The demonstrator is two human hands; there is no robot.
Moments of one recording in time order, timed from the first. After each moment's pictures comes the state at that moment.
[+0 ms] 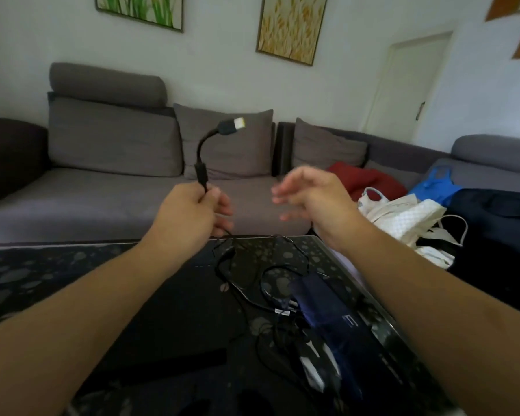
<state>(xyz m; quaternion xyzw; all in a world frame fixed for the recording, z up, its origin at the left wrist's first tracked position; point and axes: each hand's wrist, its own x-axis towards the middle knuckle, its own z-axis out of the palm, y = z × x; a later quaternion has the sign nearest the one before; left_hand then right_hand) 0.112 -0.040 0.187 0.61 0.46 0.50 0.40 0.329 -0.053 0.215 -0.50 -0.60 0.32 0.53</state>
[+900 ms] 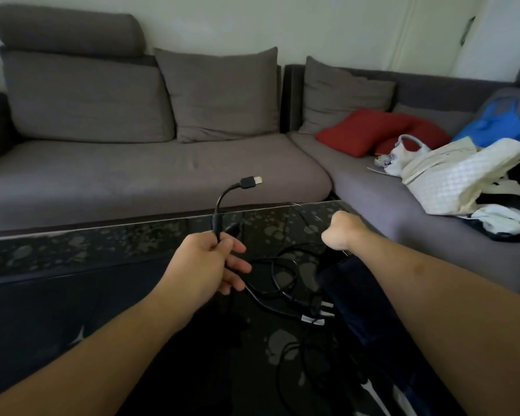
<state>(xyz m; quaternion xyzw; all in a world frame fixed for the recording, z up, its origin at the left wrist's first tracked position) 0.165 0.081 0.020 0.57 0.52 0.36 0.52 0.454 0.144 0.004 -0.85 -0.51 0.13 0.10</state>
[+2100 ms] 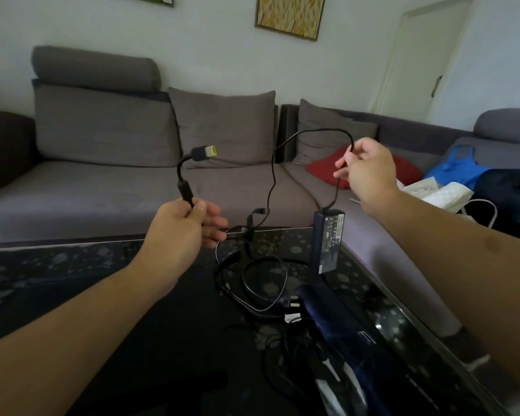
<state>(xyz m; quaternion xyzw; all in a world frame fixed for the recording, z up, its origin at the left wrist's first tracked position) 0.123 0.027 0.120 0.56 0.45 0.52 0.46 0.442 0.070 0.188 -0.62 -0.50 0.08 0.60</state>
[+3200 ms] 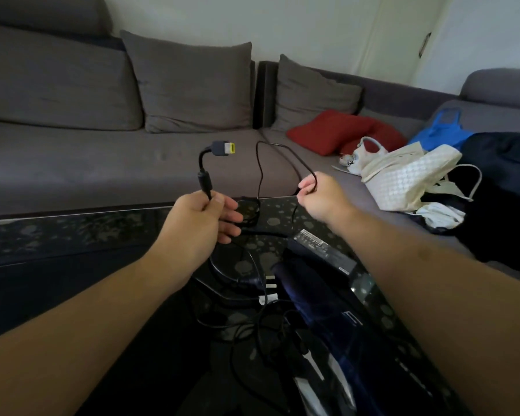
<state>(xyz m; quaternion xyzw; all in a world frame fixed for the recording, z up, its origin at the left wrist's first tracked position) 0.212 0.073 0.051 0.58 0.43 0.46 0.51 0.482 0.128 0.045 -0.74 -0.52 0.15 0.40</state>
